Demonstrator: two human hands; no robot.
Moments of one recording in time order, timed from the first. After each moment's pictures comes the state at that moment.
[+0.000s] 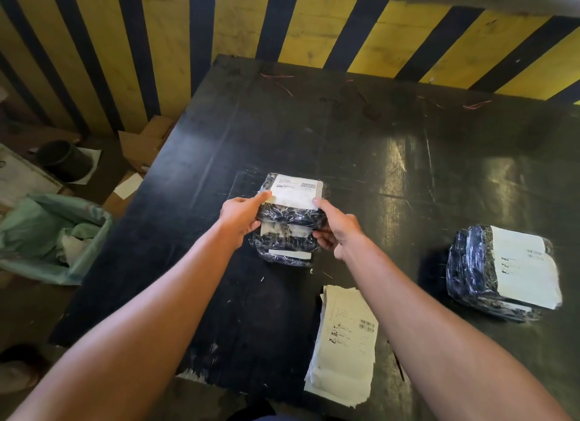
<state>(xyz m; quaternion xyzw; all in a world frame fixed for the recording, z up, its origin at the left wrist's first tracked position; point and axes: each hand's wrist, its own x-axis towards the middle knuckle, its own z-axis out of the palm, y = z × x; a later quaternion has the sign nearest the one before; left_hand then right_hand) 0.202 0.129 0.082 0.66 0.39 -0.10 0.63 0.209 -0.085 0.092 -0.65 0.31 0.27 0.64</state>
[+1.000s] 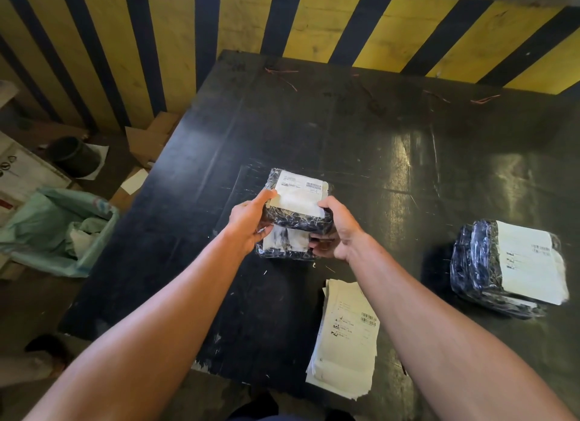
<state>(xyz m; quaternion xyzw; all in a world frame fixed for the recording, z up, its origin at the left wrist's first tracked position) 0.176 0.107 0.092 0.57 0.41 -0.11 0.71 0.199 -0.089 0.090 -0.61 0.28 0.37 0.65</state>
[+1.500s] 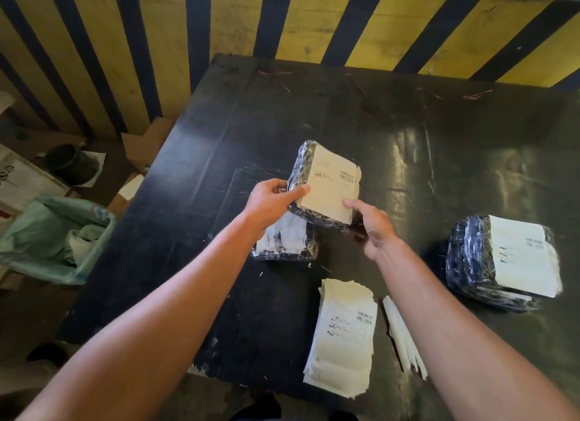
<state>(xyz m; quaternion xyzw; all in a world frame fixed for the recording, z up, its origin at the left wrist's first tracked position) 0.197 0.063 0.134 0.77 0.21 -0.13 0.59 0.204 -0.152 0.089 -0.60 0.29 0.21 0.72</state>
